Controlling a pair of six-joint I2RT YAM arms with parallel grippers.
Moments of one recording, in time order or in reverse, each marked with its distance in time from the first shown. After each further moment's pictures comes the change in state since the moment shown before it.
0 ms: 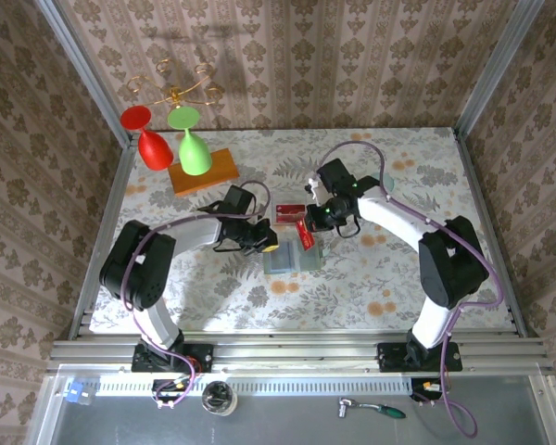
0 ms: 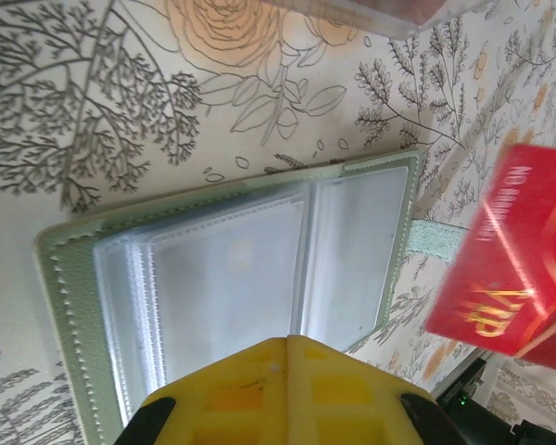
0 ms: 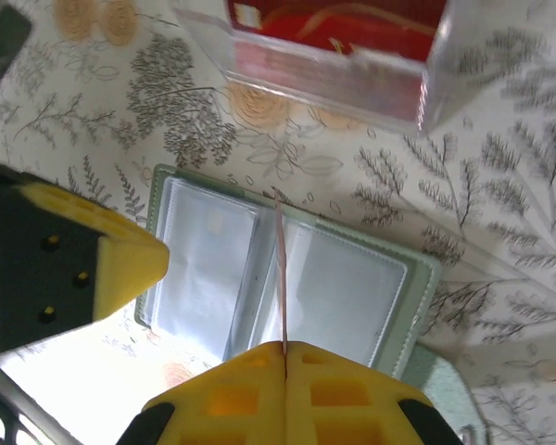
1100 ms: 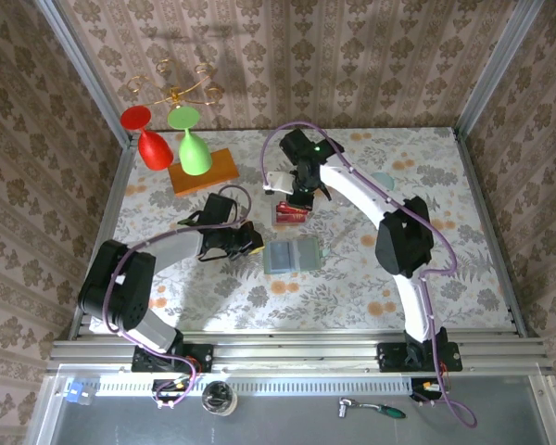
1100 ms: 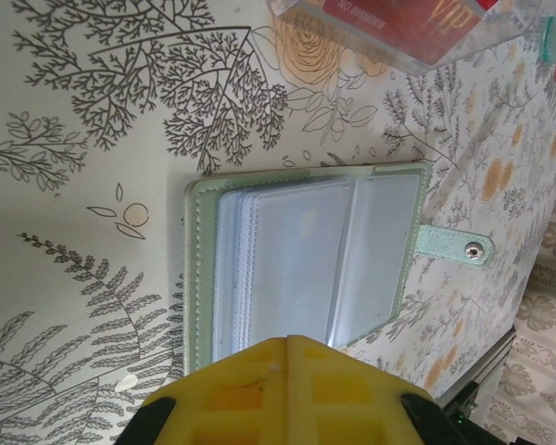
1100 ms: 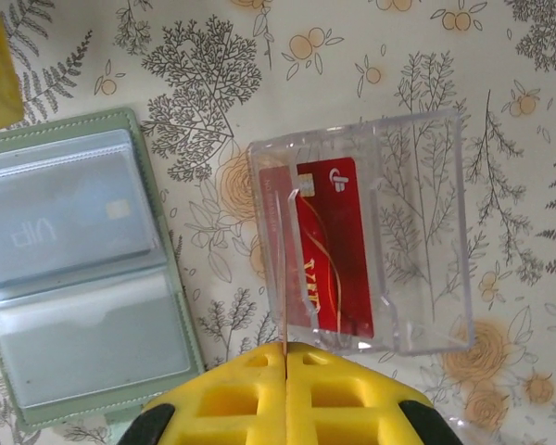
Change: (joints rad) left arm 0.073 -0.172 -0.171 0.079 -0.027 -0.024; right arm 0.085 0.411 0.731 -0.444 0.197 -1.080
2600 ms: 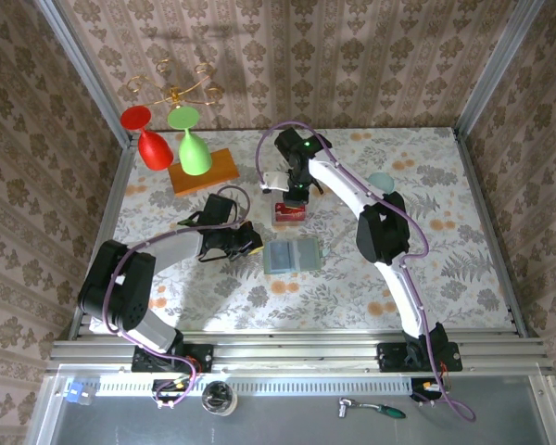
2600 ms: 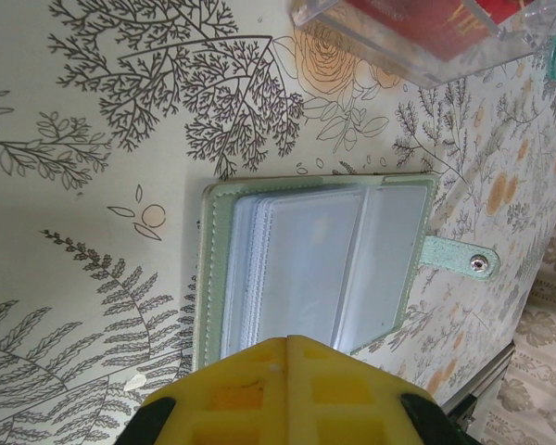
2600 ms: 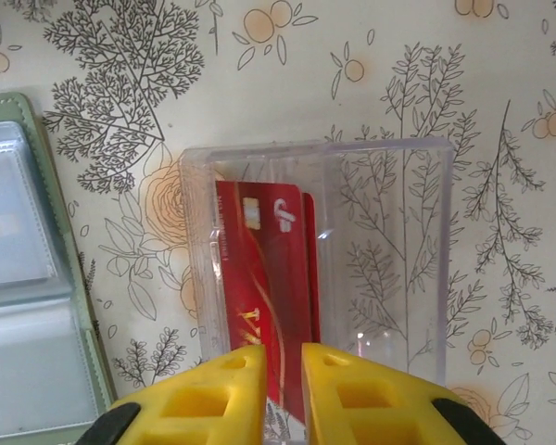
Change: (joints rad) left arm 0.000 0.001 -0.005 0.000 -0.021 -0.029; right arm -0.030 0.244 0.273 -0.097 0.001 -0.083
